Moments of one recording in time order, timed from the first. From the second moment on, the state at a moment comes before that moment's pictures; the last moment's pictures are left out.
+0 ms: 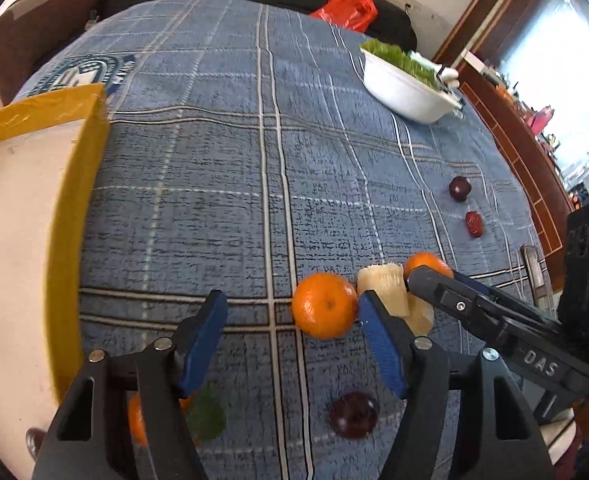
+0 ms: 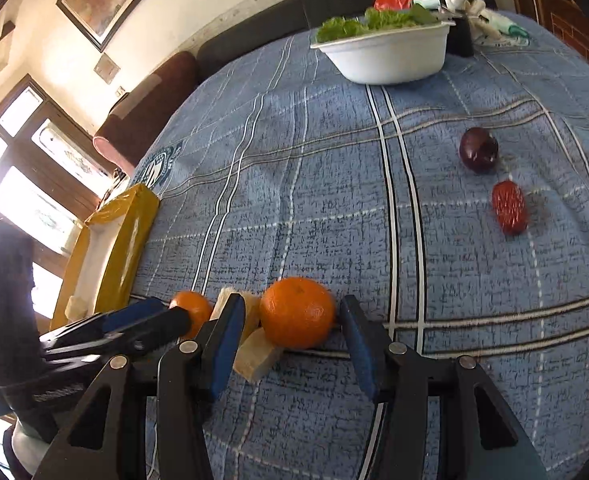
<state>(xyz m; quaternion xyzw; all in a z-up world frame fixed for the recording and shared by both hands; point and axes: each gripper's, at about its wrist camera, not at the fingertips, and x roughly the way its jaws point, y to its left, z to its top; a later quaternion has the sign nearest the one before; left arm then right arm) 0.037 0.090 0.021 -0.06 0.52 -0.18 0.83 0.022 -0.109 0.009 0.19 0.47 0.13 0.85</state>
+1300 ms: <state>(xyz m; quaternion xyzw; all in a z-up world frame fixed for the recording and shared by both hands) -0.046 0.215 0.112 -0.11 0.39 -0.09 0.91 -0.042 -0.045 0.089 0.13 0.41 0.20 0.88</state>
